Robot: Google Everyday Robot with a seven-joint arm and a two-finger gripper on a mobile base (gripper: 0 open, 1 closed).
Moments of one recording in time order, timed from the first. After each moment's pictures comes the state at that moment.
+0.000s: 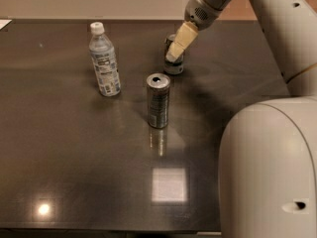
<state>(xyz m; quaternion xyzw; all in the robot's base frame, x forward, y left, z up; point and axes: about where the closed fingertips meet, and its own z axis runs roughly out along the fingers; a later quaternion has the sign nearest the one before) 0.711 -0.069 0.924 -0.56 0.79 0.12 0.24</state>
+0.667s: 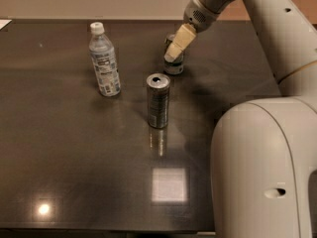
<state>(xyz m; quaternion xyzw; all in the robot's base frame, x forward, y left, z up) 0.724 -0.068 0.912 -0.54 0.80 0.13 0.23</state>
